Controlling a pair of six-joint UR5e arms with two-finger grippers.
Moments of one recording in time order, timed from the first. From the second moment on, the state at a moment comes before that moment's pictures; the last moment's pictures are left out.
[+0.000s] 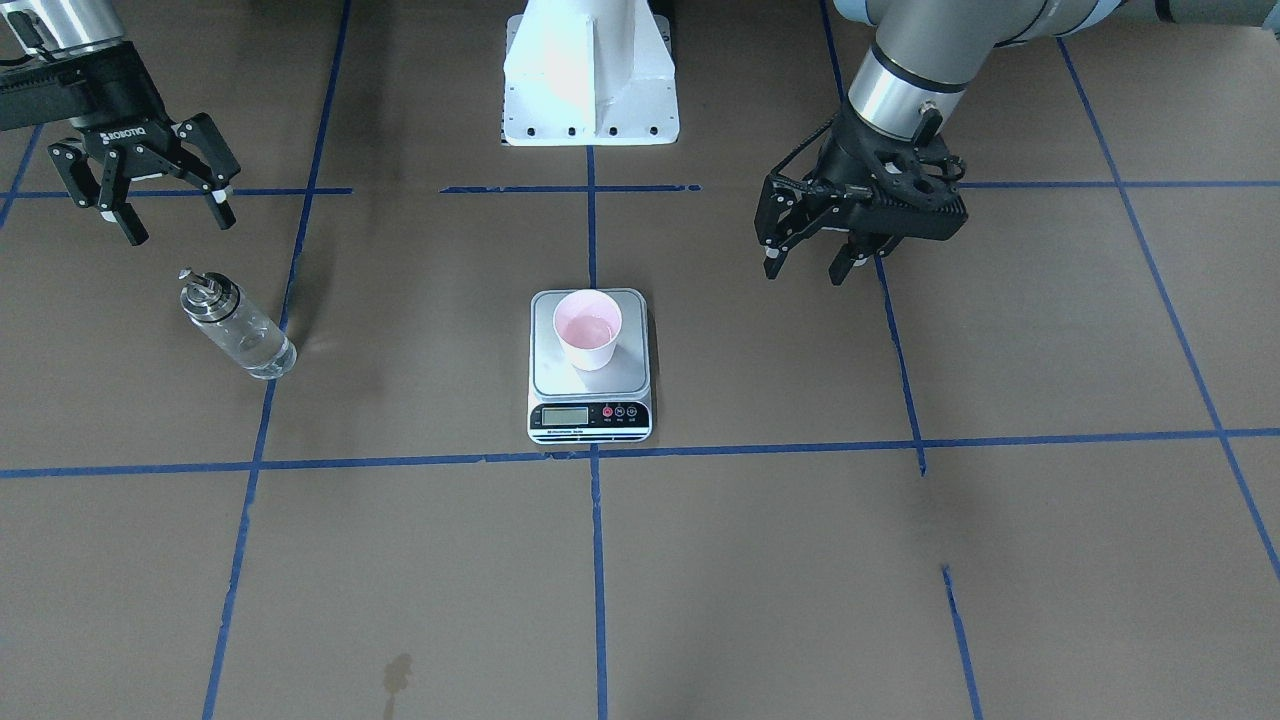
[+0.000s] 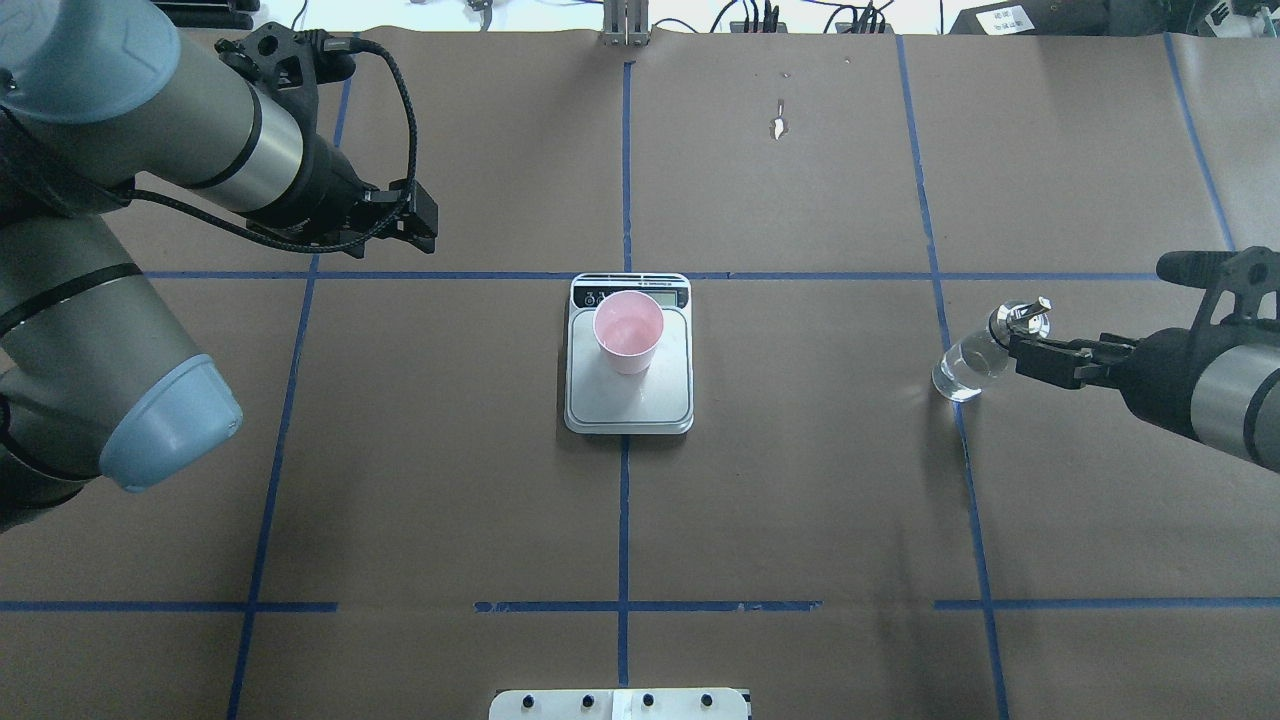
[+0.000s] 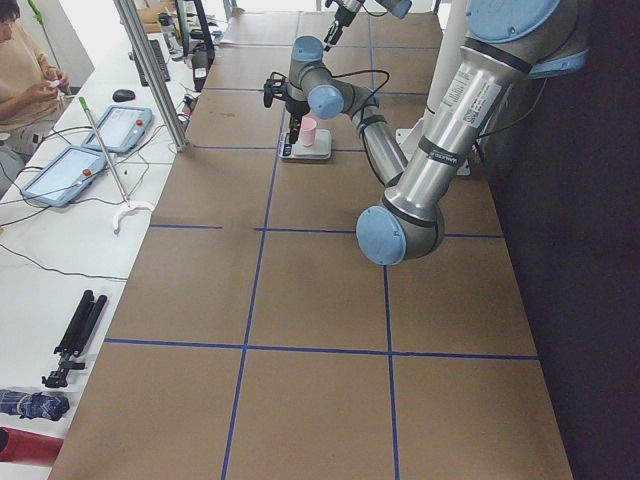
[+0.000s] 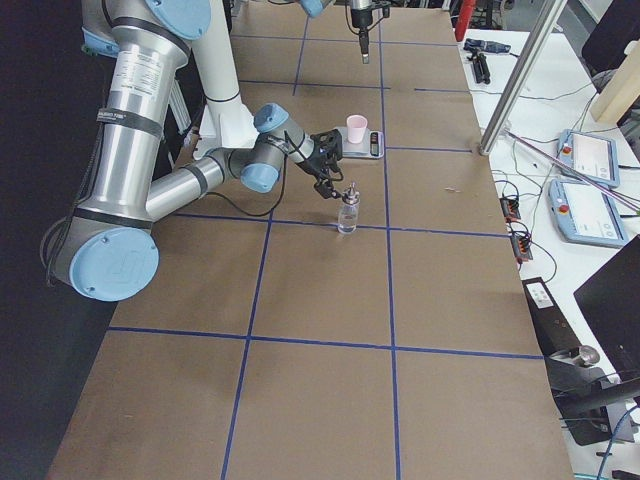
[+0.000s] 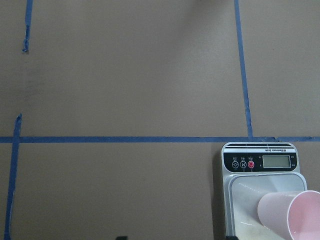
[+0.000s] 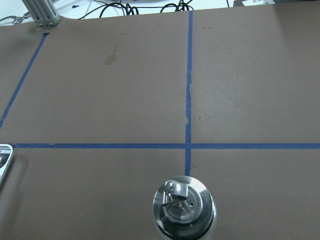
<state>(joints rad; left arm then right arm) -0.81 -2.09 -1.98 -1.56 -2.02 -1.08 0.56 -1.85 2.24 -0.93 1.42 1.19</state>
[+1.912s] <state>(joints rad) -0.82 -2.09 -2.00 -1.56 -2.02 -1.08 0.25 -1.75 1.96 -0.89 0.84 1.35</state>
